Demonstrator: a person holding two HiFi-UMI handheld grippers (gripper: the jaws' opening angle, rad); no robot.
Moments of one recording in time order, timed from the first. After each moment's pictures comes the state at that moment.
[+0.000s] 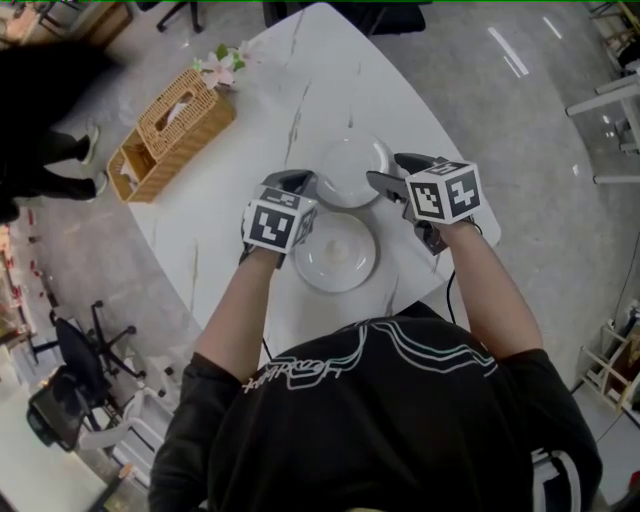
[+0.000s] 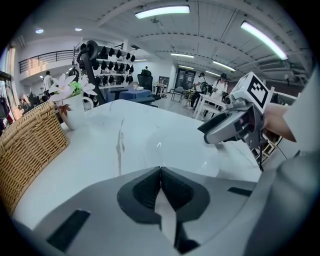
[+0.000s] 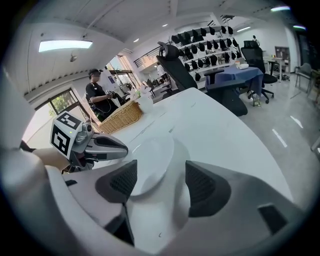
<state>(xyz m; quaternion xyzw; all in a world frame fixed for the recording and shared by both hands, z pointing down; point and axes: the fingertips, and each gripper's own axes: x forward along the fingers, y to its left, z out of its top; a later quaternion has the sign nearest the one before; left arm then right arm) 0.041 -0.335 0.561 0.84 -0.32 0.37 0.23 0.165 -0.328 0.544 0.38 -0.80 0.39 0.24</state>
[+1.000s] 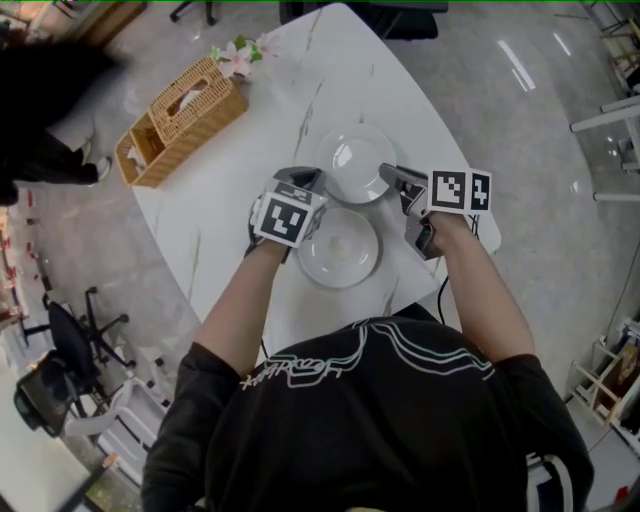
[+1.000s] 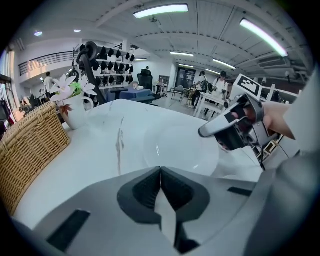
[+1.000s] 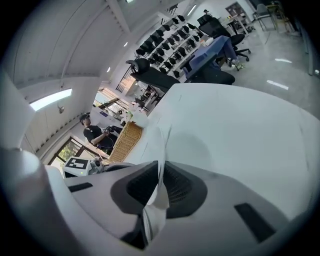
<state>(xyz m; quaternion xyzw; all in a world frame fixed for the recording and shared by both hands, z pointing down) 0.043 -0.328 0.560 0.84 -0.32 0.38 0.23 0.159 -0.327 0.539 0.39 -0.74 0.55 0.08</state>
